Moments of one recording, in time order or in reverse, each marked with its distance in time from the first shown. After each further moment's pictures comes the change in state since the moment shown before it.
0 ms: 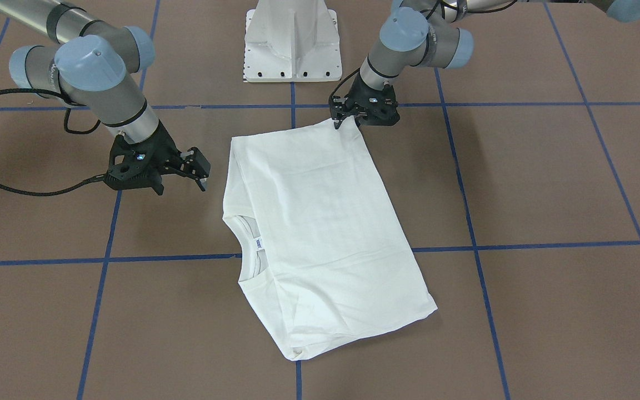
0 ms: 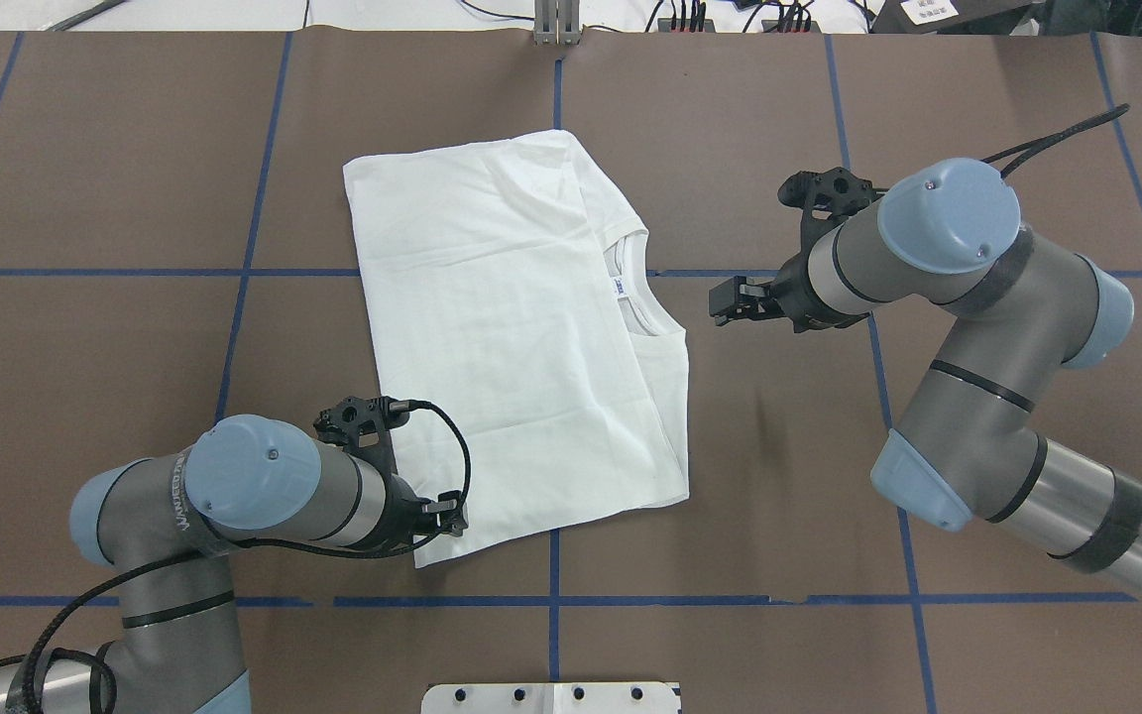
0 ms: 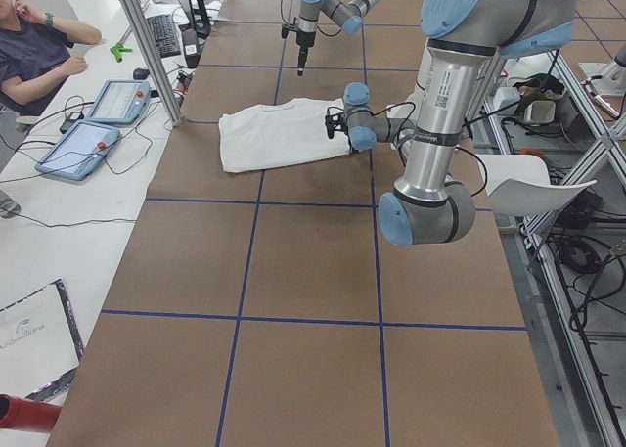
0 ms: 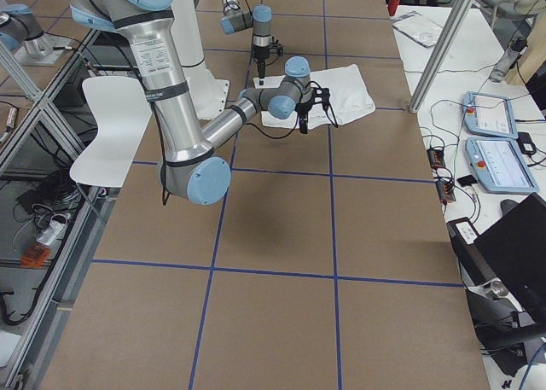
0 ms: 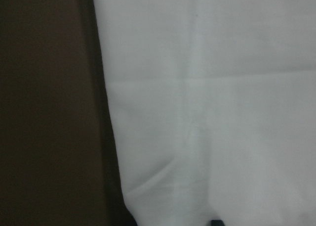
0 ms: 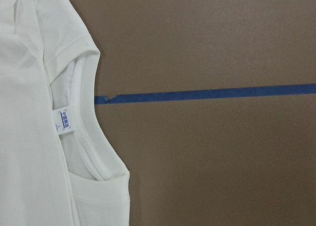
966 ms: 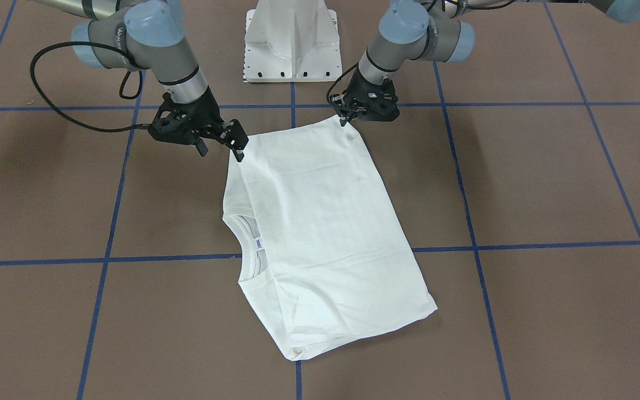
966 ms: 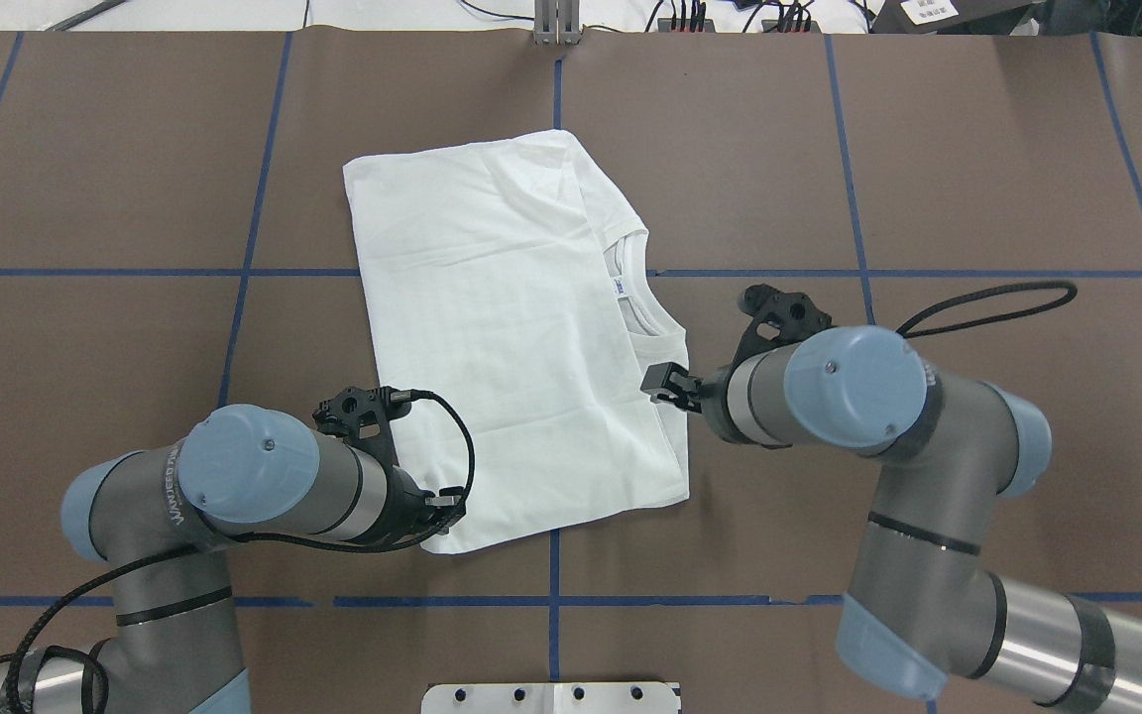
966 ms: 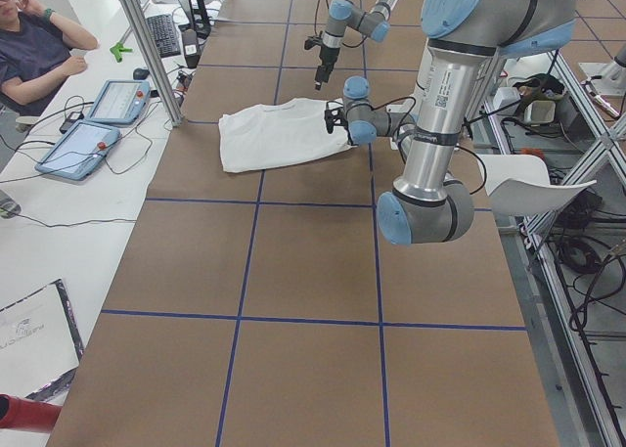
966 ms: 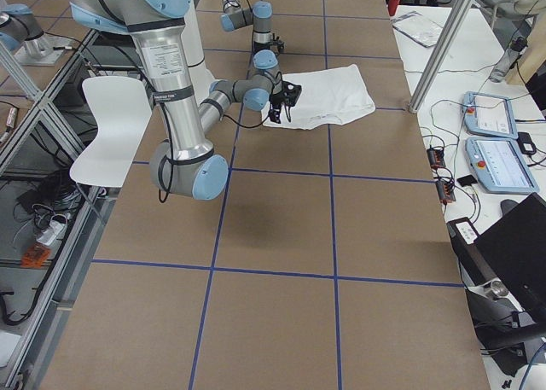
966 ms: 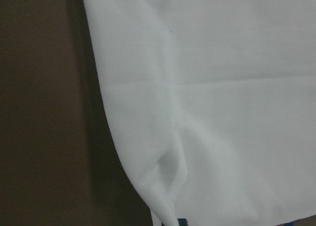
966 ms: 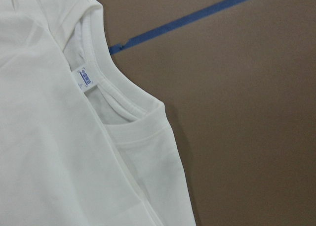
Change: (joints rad) left arm -0.010 -0.010 -0.040 0.041 -0.001 0.000; right arm -0.278 -0.011 0.103 -0.034 -0.282 0.561
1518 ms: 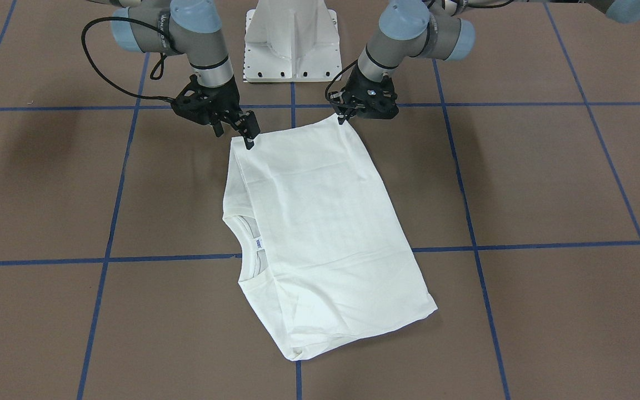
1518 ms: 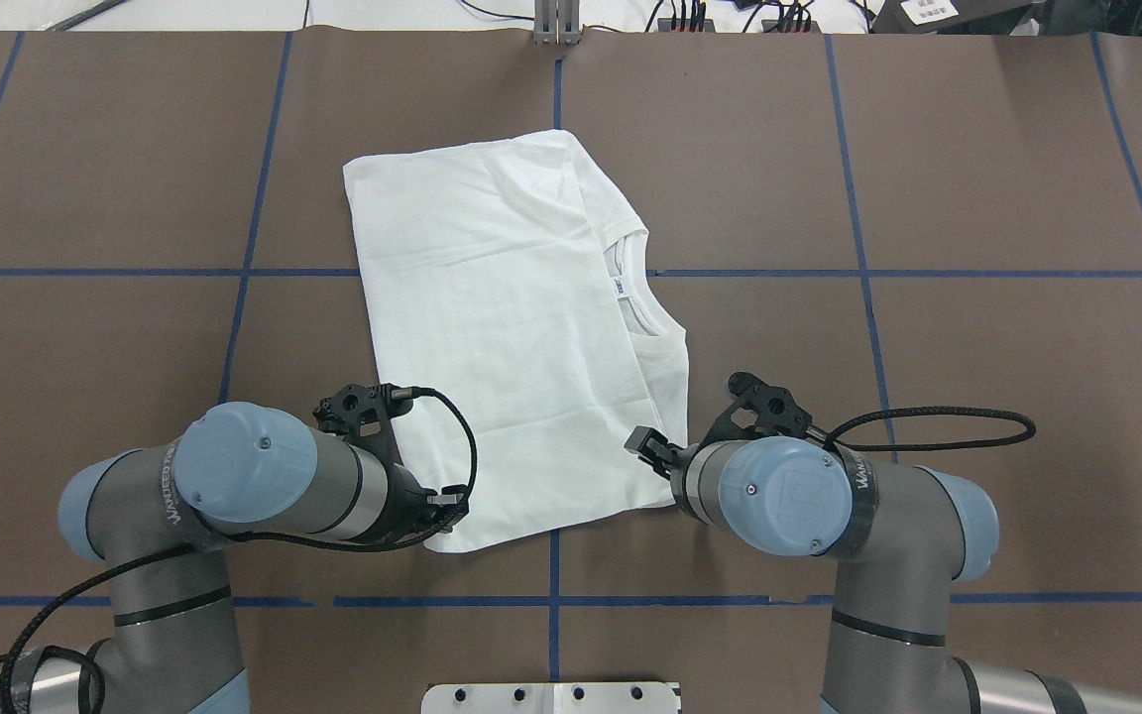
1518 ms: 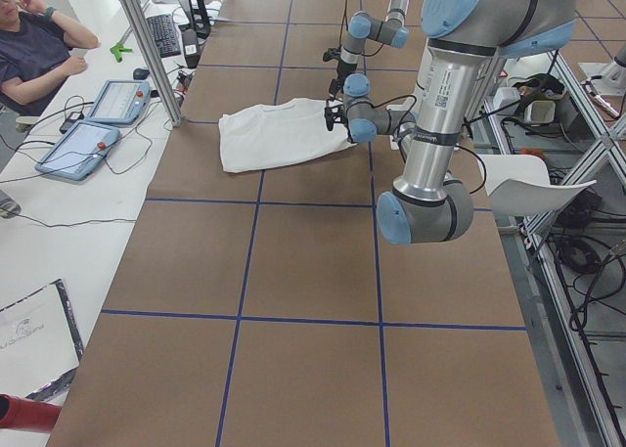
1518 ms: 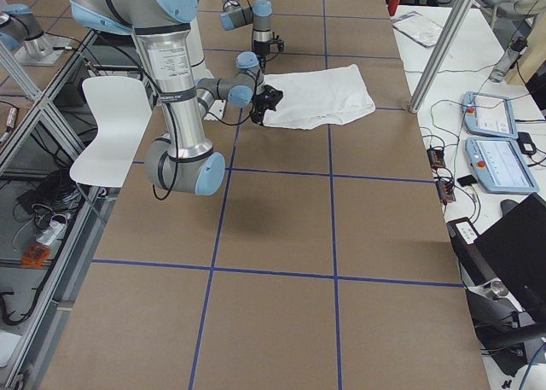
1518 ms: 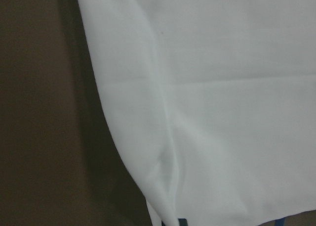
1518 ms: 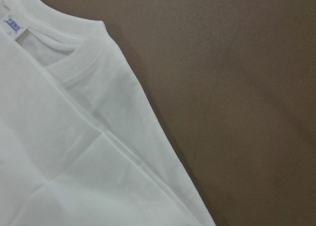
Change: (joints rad) left arm -0.002 -0.002 -0.012 0.001 0.000 -0.001; right arm -0.128 0.012 0.002 -0.109 -0.127 0.243
